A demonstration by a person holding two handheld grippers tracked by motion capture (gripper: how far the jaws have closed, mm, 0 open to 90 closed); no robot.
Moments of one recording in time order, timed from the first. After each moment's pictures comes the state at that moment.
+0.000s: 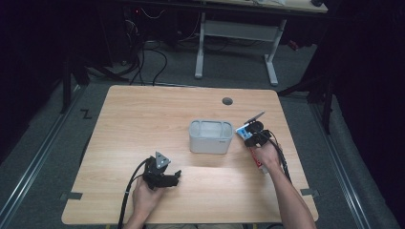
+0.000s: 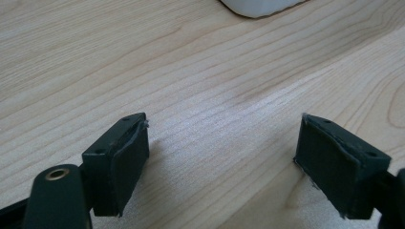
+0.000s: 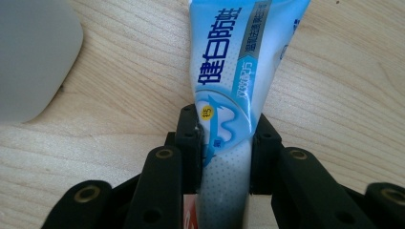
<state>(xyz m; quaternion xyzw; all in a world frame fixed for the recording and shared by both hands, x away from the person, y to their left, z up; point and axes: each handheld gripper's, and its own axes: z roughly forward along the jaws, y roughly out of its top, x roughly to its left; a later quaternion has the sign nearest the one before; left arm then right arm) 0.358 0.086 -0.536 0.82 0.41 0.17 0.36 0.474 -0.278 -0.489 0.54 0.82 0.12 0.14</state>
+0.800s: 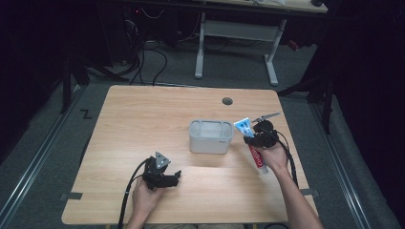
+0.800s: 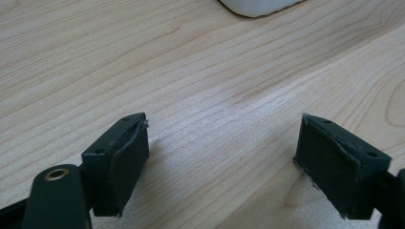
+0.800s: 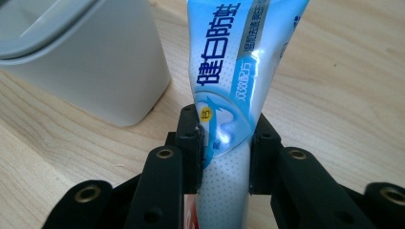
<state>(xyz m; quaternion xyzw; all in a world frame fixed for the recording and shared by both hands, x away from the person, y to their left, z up) 0.358 0.087 -0.536 0.82 0.41 0.17 0.36 0.439 -0.288 -0.450 0.50 0.82 0.26 0.14</state>
